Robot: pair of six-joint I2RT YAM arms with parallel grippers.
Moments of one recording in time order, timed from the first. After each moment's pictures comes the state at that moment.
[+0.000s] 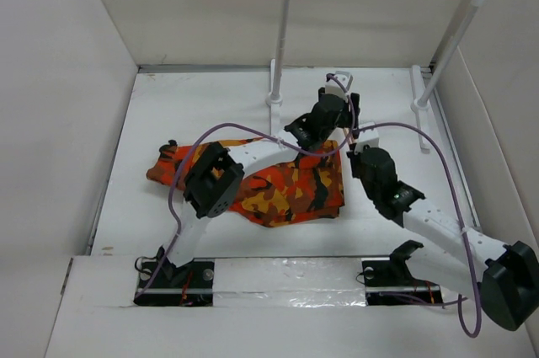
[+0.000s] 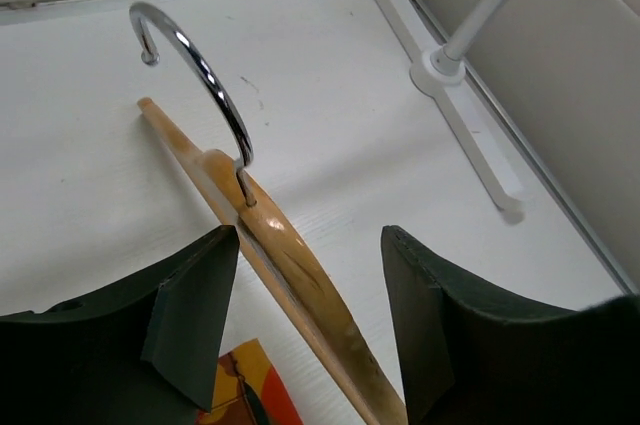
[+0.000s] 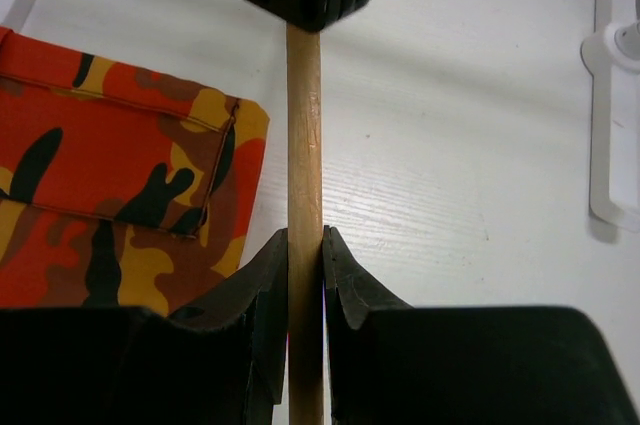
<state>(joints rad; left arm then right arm) -0.93 2.13 1.72 0.20 -0.30 -0.39 0.57 0.97 0.52 0.08 0.47 -0.02</state>
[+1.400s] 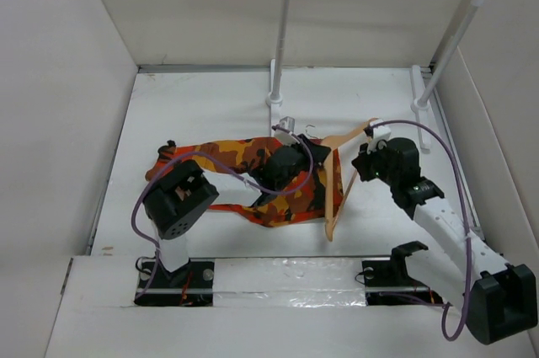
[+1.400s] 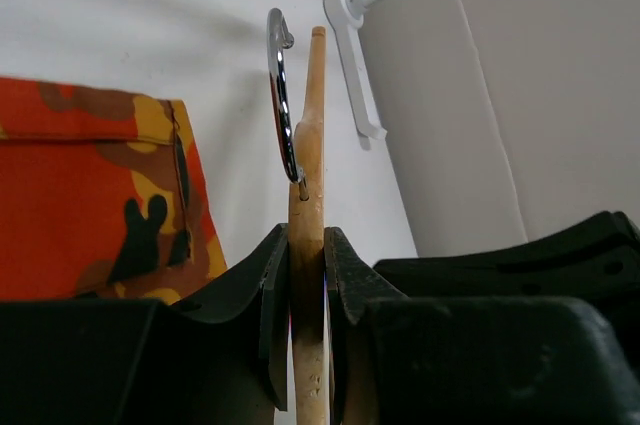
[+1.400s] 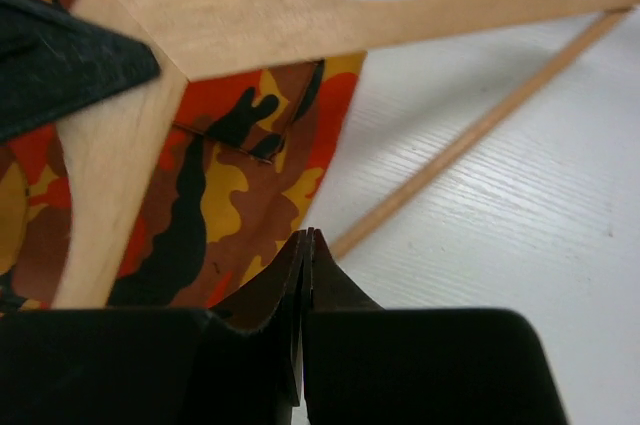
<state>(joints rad) -0.94 1.79 0.88 0.76 -0.24 -0.99 0.29 0.91 0.56 -0.15 -0.14 0.01</state>
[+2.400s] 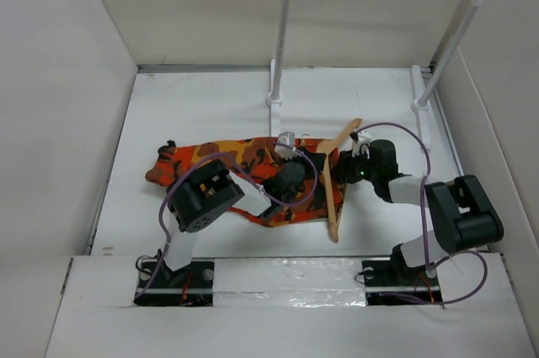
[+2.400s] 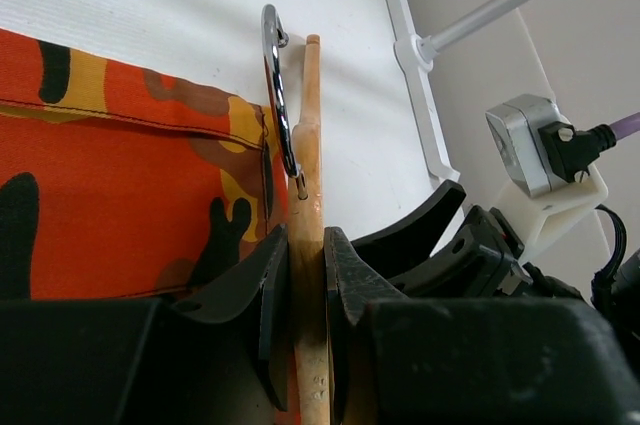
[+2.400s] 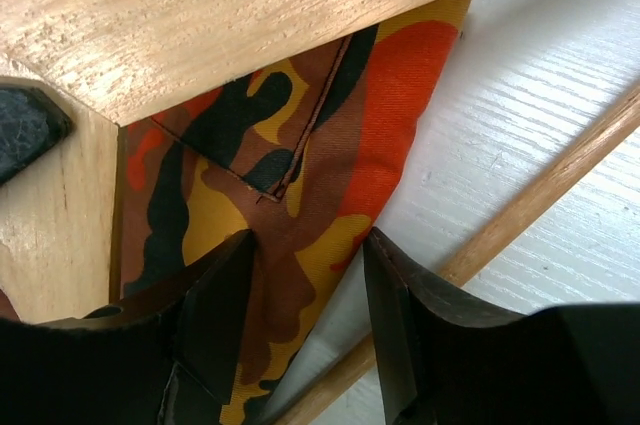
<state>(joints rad) -1.03 1.96 0.84 0.98 -0.52 -0.94 0.21 1.48 0.46 0.41 -0.43 0.13</state>
